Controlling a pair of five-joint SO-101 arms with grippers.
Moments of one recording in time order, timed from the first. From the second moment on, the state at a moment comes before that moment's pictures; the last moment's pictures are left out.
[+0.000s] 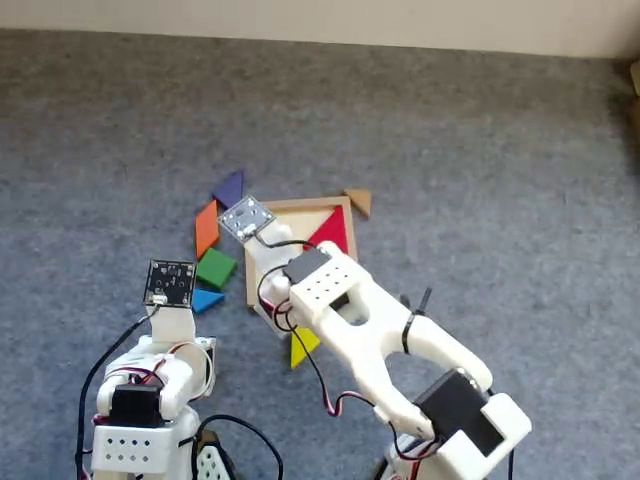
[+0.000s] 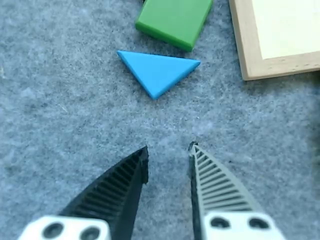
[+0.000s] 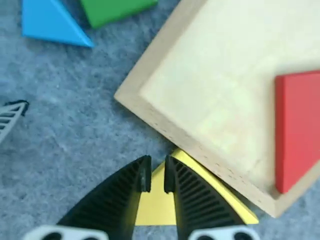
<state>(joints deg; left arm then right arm) -4.0 -101.5 96.0 76.3 5.1 -46.8 -1.8 31.8 52.9 6.3</state>
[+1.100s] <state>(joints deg) -4.0 -101.5 96.0 76.3 5.1 -25.3 -12.0 47.0 54.6 11.6</state>
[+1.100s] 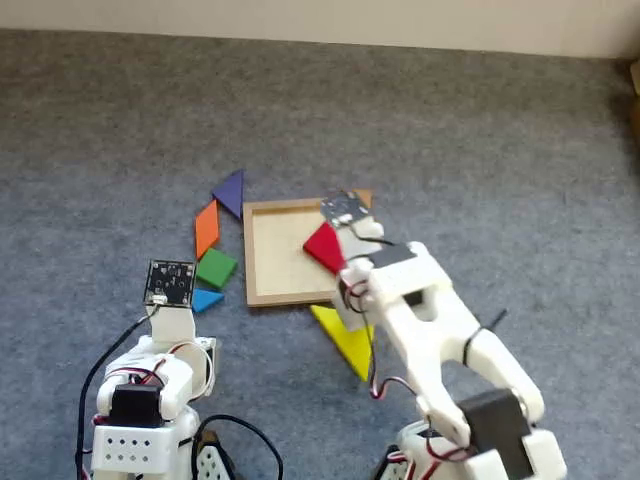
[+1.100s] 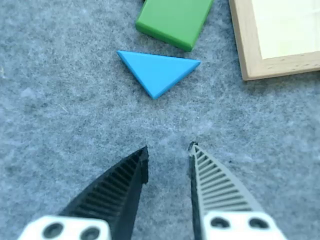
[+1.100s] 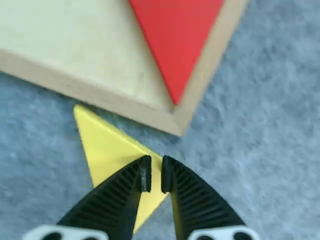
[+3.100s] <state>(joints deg) -4.0 -101.5 96.0 76.3 5.1 -32.9 -8.6 50.1 53.7 0.5</state>
